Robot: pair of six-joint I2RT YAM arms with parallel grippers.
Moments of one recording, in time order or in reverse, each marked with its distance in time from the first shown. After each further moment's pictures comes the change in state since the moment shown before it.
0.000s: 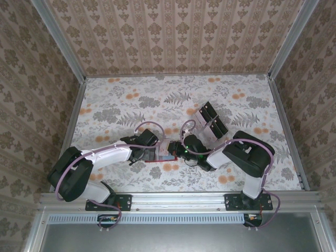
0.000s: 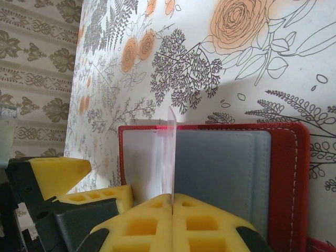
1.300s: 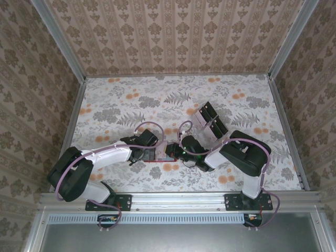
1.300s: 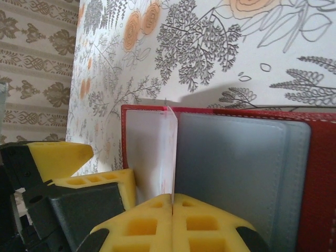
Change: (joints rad) left arm 0.000 0.000 -0.006 0.010 0.000 -0.015; right arm 0.027 0.034 0.018 0.002 -0.043 0.005
